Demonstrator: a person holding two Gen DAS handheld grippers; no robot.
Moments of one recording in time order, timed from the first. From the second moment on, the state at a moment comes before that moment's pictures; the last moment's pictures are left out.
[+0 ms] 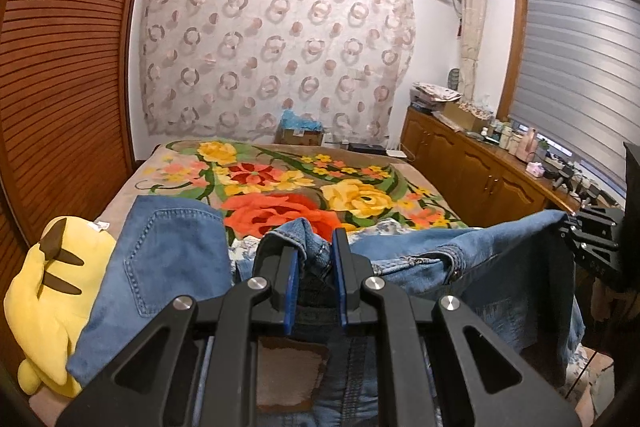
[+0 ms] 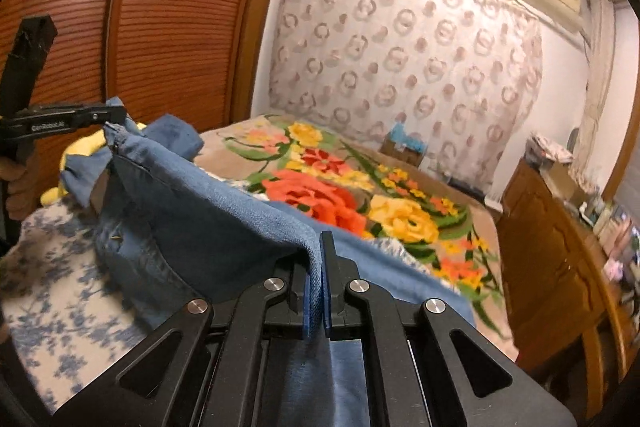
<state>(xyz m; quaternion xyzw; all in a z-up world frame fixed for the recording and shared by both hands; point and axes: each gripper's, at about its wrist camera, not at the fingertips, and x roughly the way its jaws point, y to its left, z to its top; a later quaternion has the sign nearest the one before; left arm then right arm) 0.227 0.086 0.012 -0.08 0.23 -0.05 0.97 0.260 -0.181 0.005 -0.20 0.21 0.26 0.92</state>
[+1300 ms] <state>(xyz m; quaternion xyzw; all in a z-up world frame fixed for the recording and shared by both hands) 0.256 0.057 -0.049 -0.04 0.32 -0.08 0.94 0.398 -0.140 -0.077 -0.19 0.32 0.25 0.89</state>
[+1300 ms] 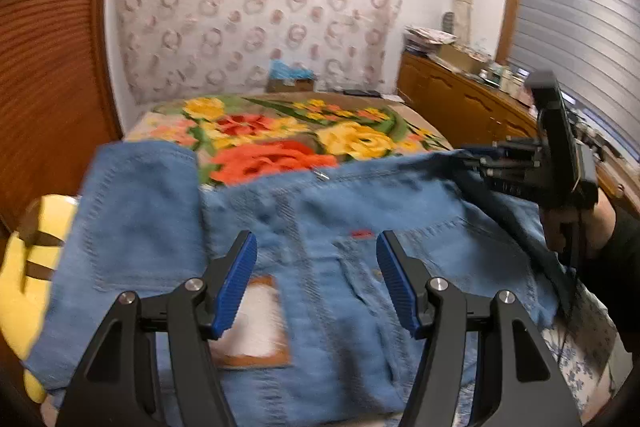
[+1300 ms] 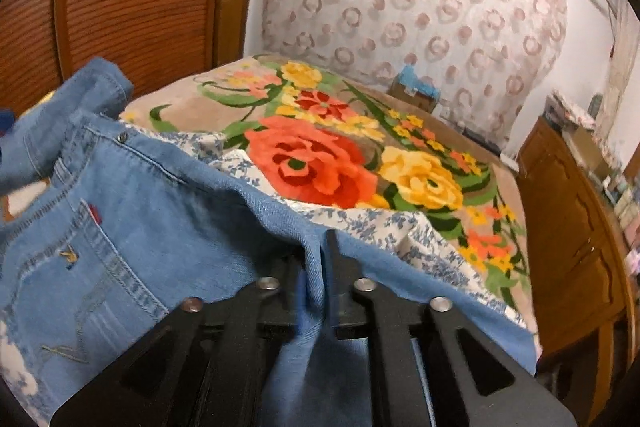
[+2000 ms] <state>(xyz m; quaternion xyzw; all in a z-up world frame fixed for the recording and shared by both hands) 0.243 0.007 -0.074 0.00 0.33 -0.16 0.93 0.273 -0.232 -0.081 -0.08 0.39 0.20 0.90</state>
